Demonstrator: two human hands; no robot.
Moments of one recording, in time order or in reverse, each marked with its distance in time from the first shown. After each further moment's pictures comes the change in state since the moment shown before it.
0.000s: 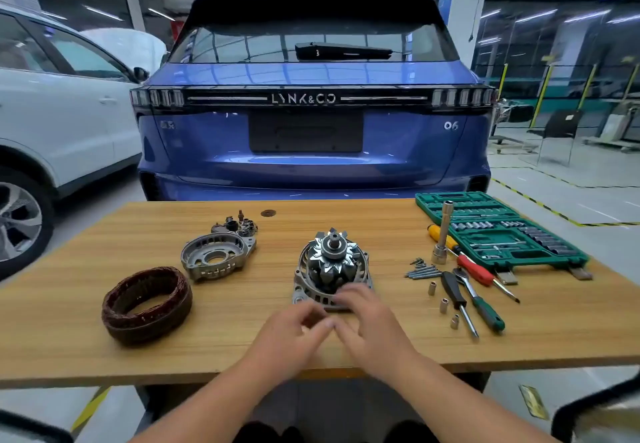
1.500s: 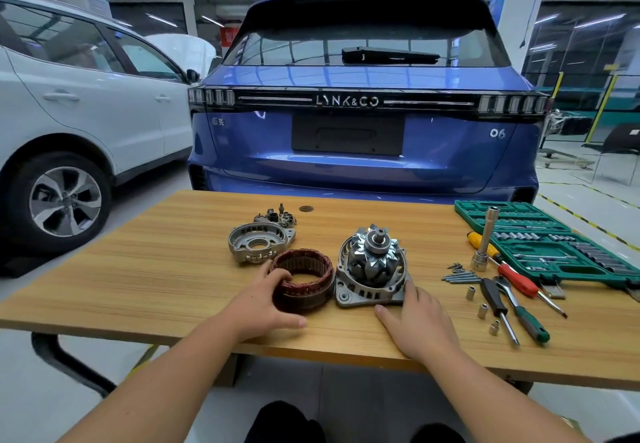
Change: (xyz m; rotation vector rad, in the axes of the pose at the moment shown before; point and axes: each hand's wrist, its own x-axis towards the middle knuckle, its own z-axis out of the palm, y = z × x) left_hand -0.005 -0.066 -0.094 0.378 0.006 -0.337; right_hand 0.018 0.039 0.011 -0.528 -0.059 0.471
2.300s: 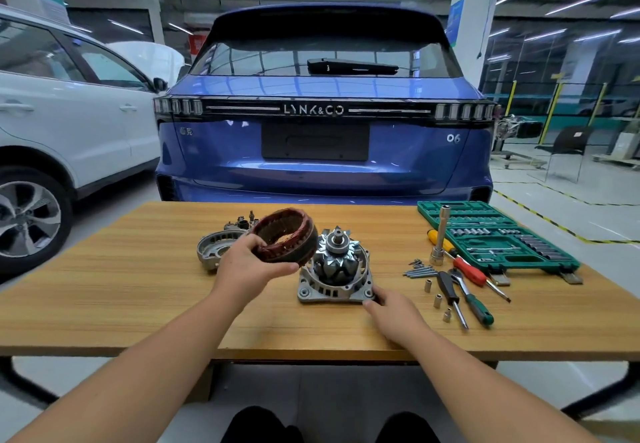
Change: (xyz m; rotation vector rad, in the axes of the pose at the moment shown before) left_hand -0.002 0.081 -0.017 -0.453 0.392 0.031; right_hand -0.005 0.020 -0.031 0.449 -0.208 0.060
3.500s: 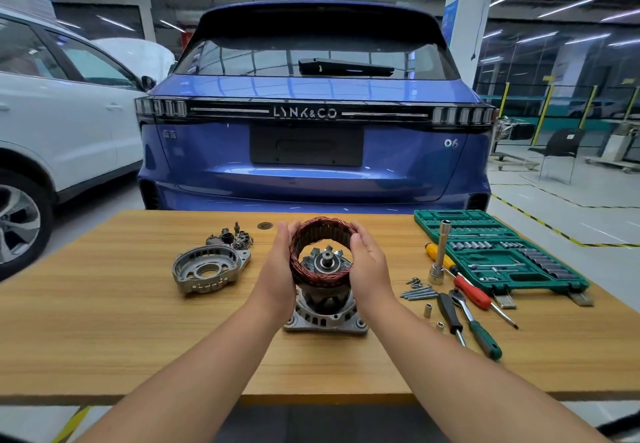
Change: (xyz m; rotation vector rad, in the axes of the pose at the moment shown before) left_hand 0.027 0.055 0.076 -0.824 -0.277 -0.001; right_hand 0.042 -0.099 -0.024 0.917 0.239 -0.210
